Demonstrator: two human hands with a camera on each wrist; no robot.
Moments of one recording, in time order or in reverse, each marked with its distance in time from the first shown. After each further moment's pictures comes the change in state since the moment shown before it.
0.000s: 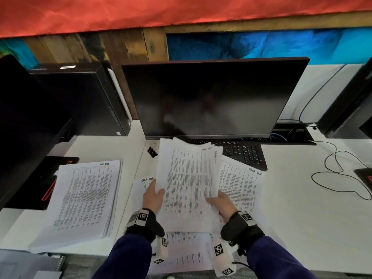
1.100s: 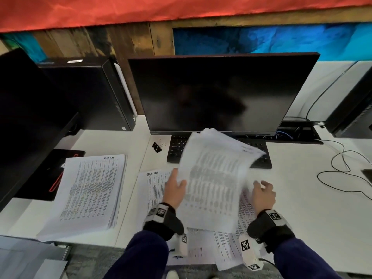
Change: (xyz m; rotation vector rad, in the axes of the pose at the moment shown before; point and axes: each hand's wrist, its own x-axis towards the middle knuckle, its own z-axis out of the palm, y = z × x) left_hand -0.046 0.054 0.025 -0.005 -0.070 0.141; right_hand 0.002 -0.003 -0.077 -0.091 0.675 -0.126
